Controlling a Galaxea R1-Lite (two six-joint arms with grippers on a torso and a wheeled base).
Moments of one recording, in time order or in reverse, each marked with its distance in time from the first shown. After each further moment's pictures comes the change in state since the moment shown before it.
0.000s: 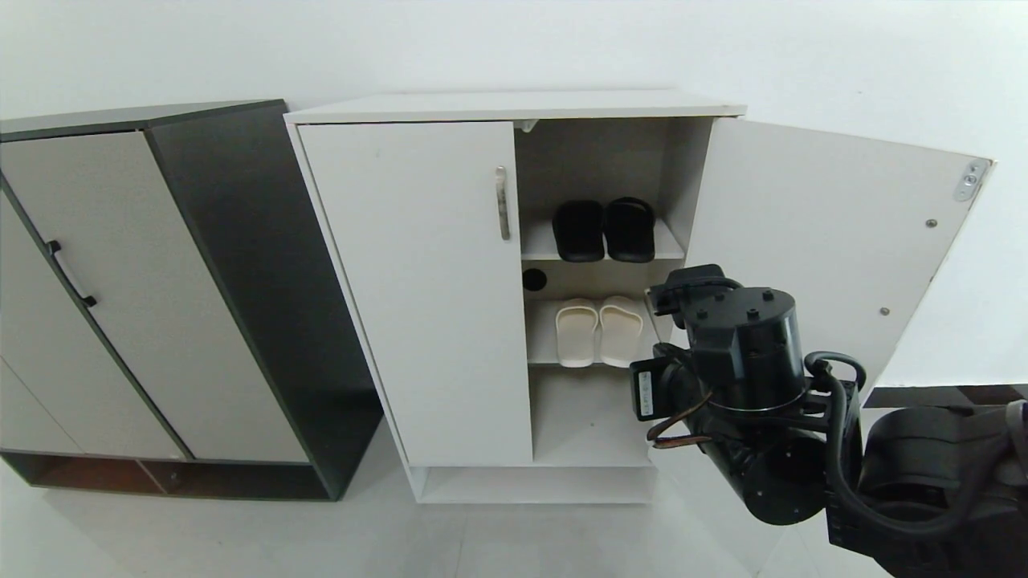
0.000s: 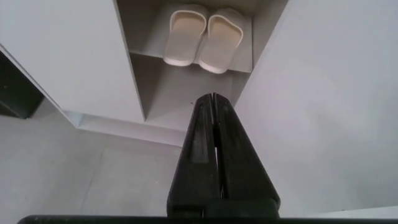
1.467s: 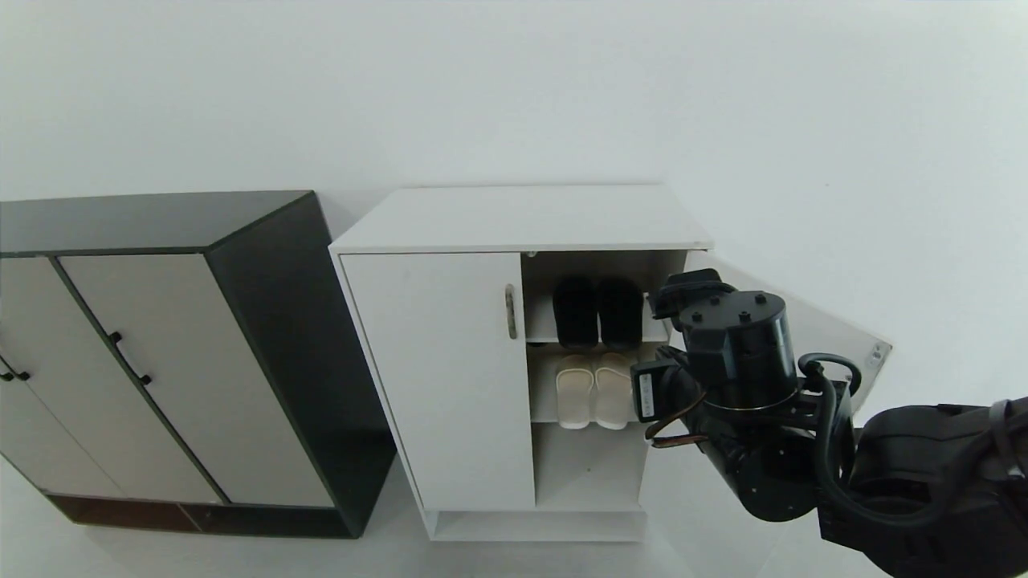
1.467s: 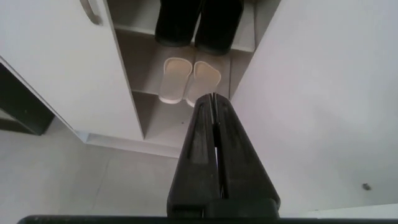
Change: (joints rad) left arm 0.000 0.000 0.000 0.000 -0.001 0.000; right arm -0.012 0.015 0.001 0.000 0.000 -0.006
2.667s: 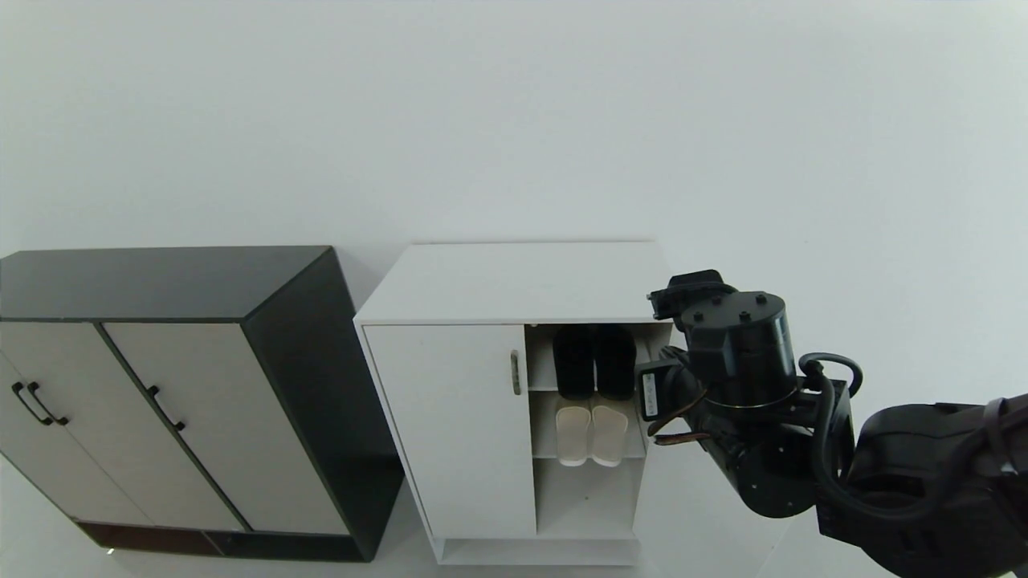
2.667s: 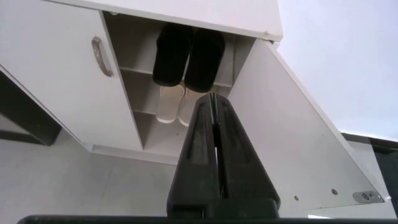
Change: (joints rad) left arm 0.000 0.000 0.000 0.000 -0.003 0.001; right arm -0.016 0.006 0.004 -0.003 0.000 -0.011
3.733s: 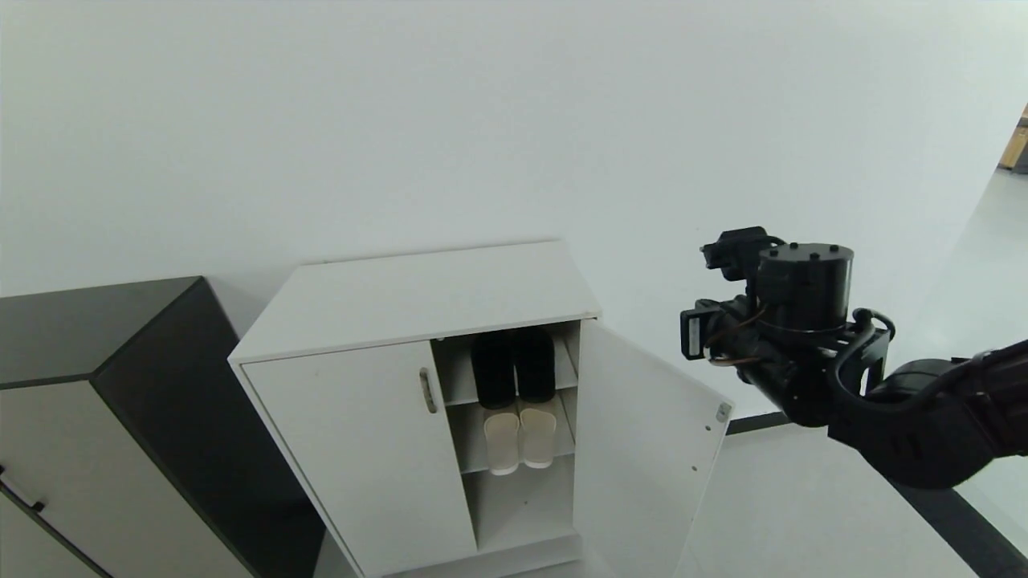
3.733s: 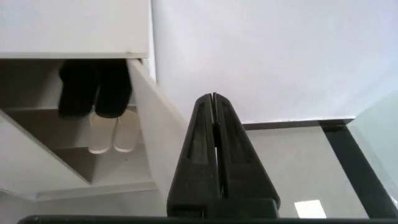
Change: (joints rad) left arm 0.000 0.000 0.000 0.000 0.002 0.006; right arm -0.266 0.028 -0.027 -0.171 0.238 -0.139
